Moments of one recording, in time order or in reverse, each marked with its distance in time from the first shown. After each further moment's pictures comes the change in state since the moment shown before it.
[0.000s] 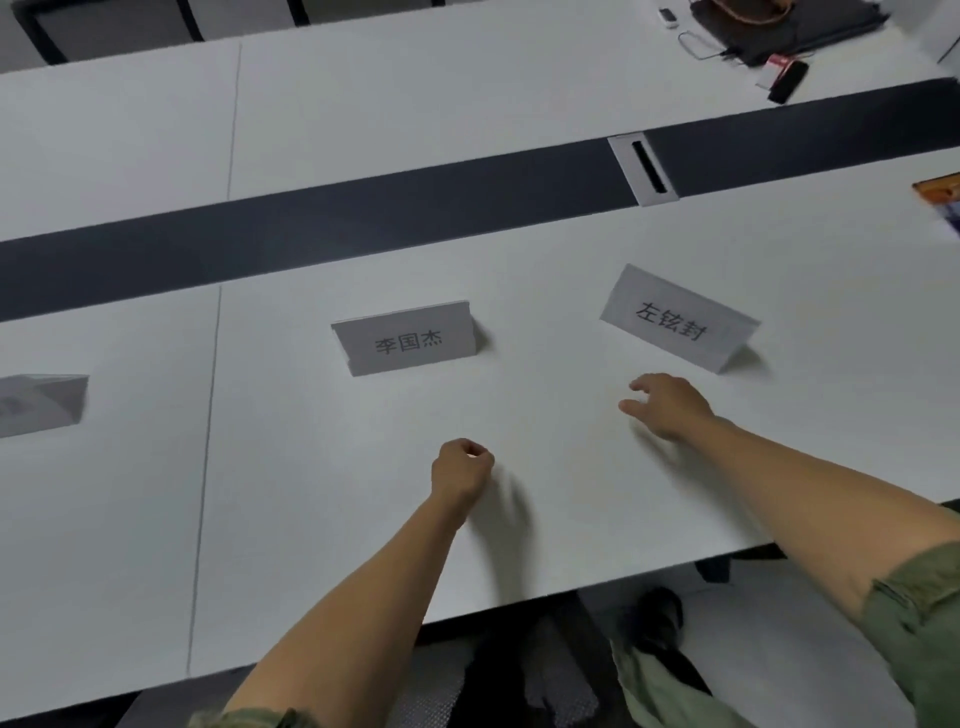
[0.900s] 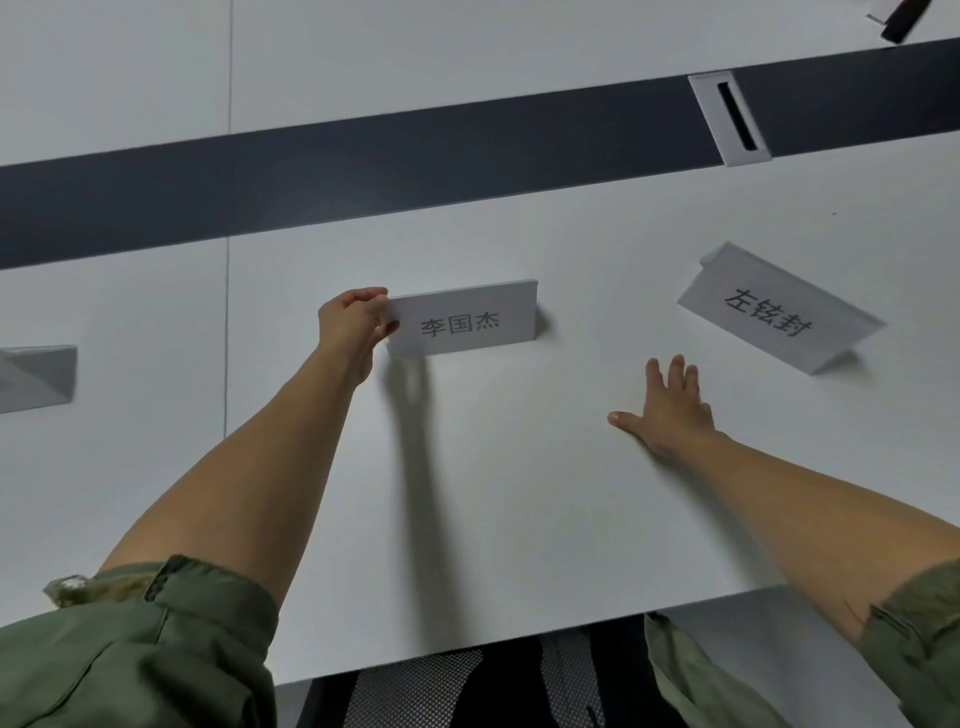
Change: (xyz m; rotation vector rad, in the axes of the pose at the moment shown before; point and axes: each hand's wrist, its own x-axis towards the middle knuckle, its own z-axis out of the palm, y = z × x) left_hand 0.149 0.075 -0.178 -0.562 0.168 0.106; right_hand 0.038 -0.066 0.075 -0.296 -0.058 0.096
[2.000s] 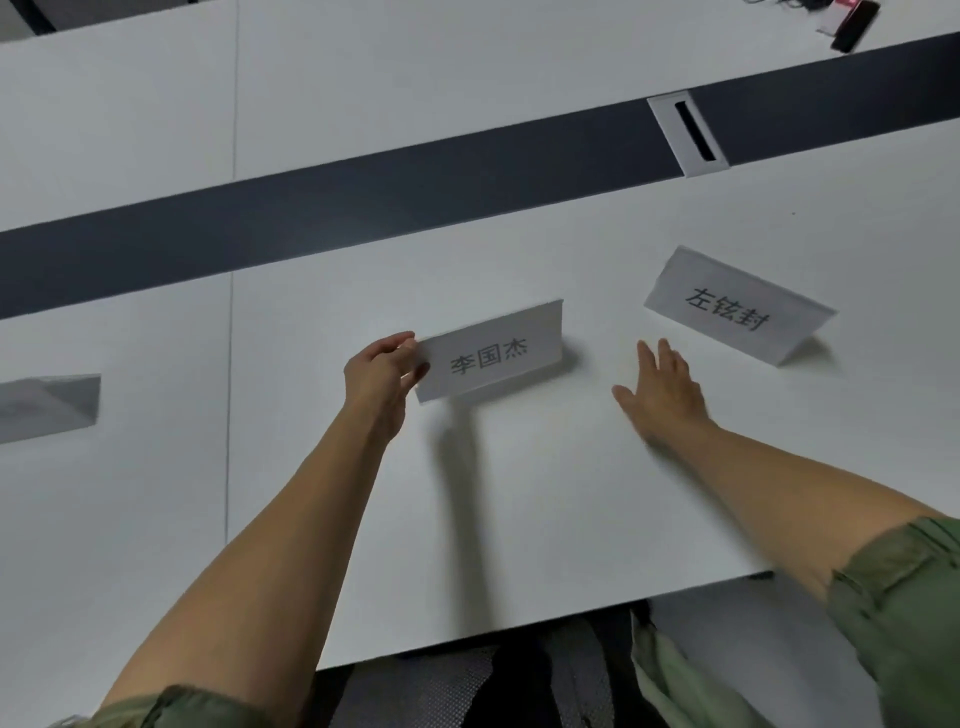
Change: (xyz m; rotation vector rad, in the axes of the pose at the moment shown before) left_hand -0.102 -0.014 0.040 -0.164 -0.013 -0.056; right_hand -0.003 0.027 -0.017 0.126 0.182 -0.077
